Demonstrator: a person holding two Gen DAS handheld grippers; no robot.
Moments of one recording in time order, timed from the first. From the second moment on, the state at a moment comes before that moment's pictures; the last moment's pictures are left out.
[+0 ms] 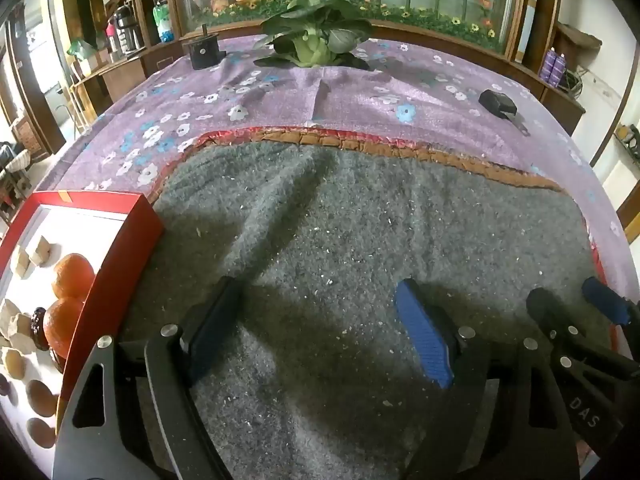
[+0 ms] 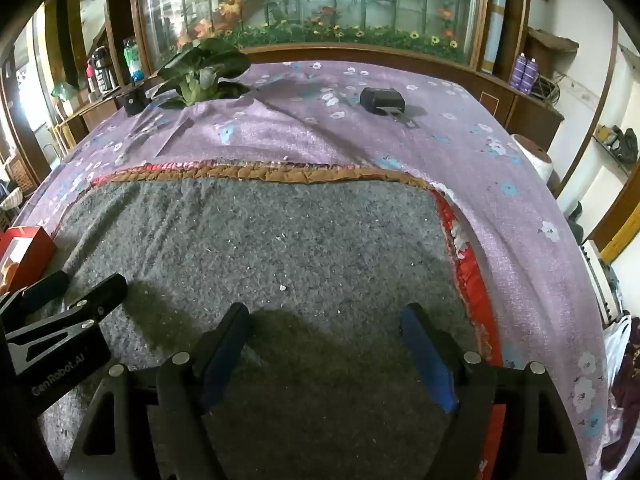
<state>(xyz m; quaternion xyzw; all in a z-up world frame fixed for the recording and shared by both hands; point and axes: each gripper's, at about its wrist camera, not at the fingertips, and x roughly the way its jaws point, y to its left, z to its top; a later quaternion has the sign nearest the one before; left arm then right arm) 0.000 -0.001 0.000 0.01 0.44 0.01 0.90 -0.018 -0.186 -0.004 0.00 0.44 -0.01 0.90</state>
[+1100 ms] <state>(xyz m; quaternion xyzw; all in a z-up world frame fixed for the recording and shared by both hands) 0.000 0.000 0.000 0.00 0.44 0.01 0.90 -0.018 -0.187 -0.004 0.00 0.44 -0.01 0.90</state>
